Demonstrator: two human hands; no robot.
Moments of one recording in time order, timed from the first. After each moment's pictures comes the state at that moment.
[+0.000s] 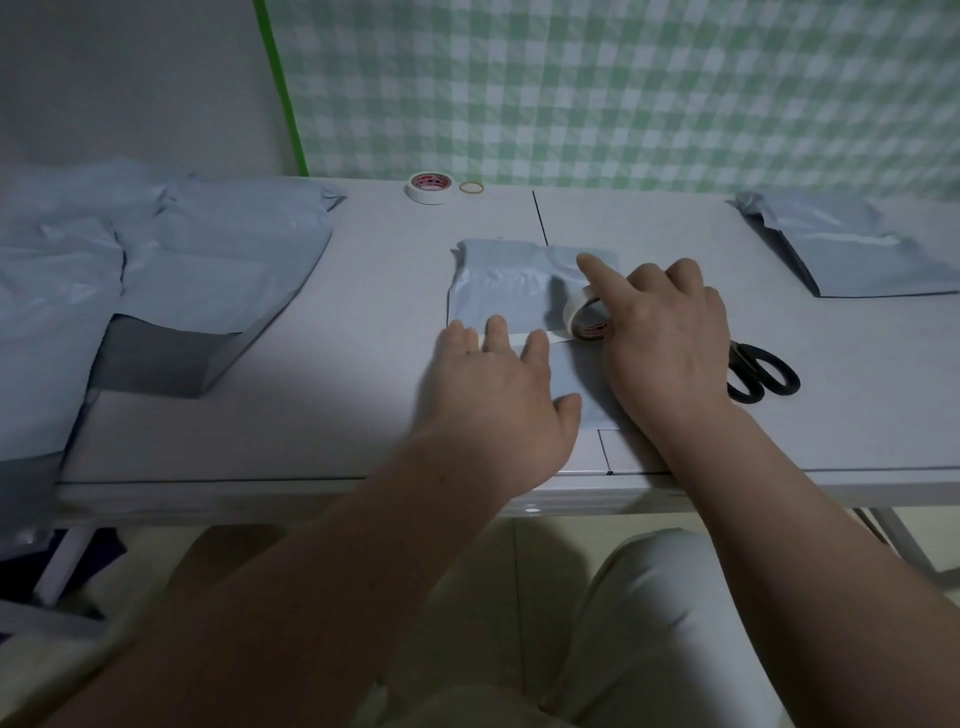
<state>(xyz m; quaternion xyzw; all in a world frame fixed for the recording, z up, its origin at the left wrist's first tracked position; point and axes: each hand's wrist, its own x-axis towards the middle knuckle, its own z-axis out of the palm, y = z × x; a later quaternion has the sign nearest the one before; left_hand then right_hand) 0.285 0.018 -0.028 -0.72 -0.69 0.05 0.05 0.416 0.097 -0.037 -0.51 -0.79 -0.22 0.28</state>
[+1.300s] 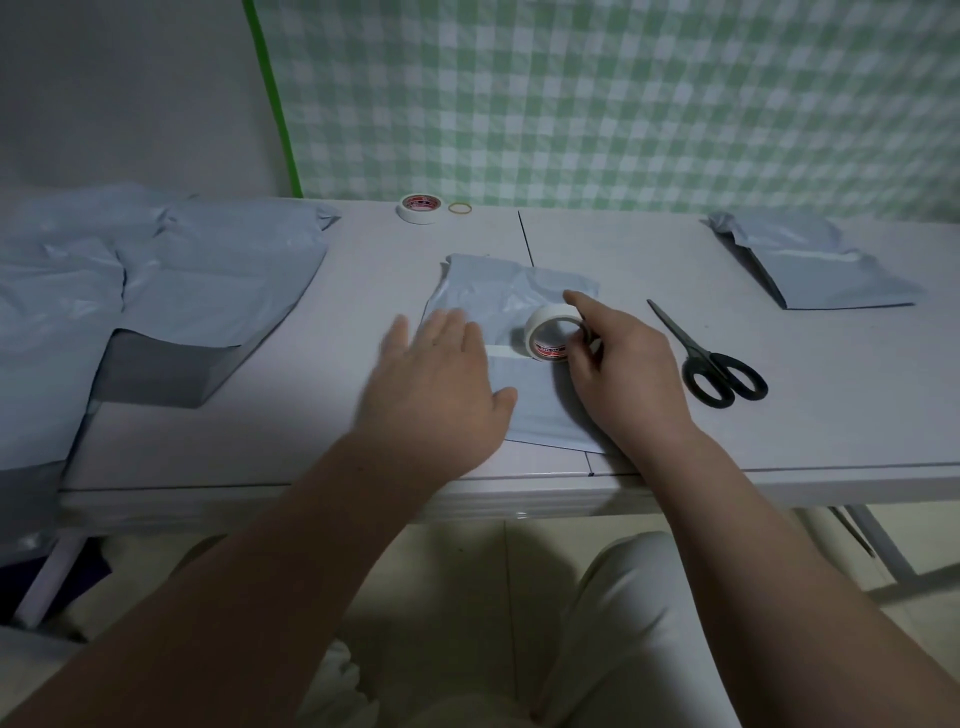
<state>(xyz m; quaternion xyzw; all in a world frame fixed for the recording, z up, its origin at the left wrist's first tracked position) 0.254 0.014 -0.020 -0.71 -0.70 -0.03 0.04 0.414 0.079 -0.041 -0.52 -0.78 0.09 0.35</state>
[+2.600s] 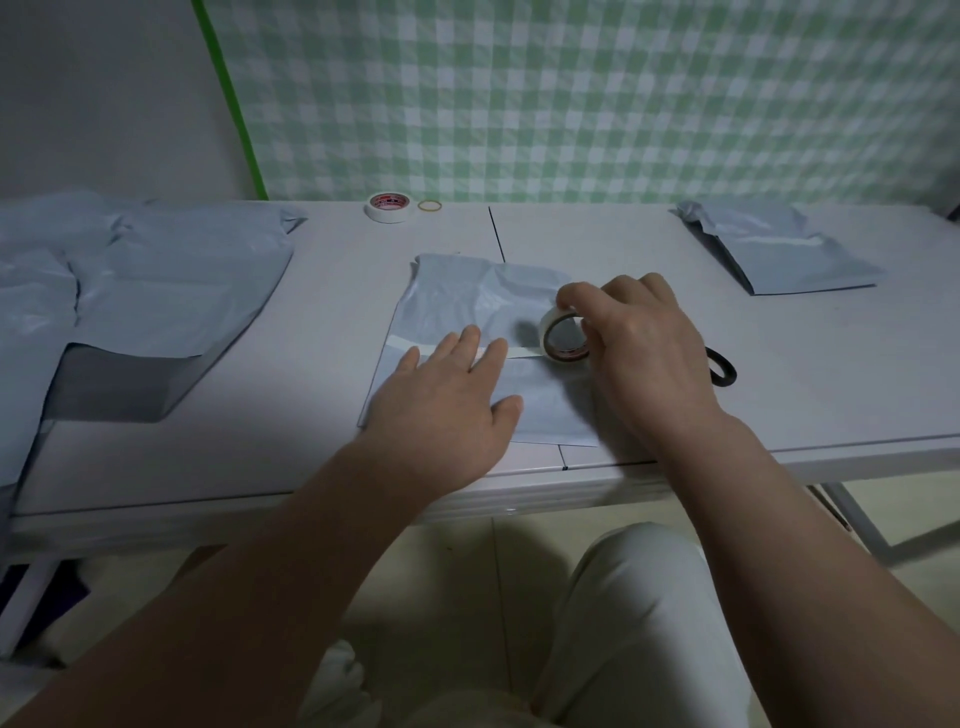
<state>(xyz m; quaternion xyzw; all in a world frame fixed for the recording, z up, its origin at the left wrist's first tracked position) 0.269 0.017 -0.031 -0.76 -0.65 -0.02 -0.05 0.441 0.076 -0.022 -0.50 -0.81 -0.12 0.27</state>
